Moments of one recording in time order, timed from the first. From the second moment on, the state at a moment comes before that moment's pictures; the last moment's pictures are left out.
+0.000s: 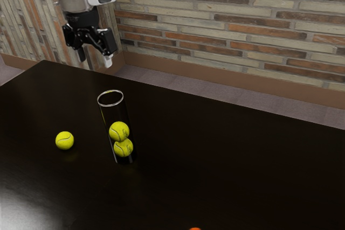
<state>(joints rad) -0.06 -0.08 0.02 -1.62 0.00 1.54 -0.04</state>
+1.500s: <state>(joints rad) 0.38 0.00 -0.01 -2.26 0.05 2.29 0.31</state>
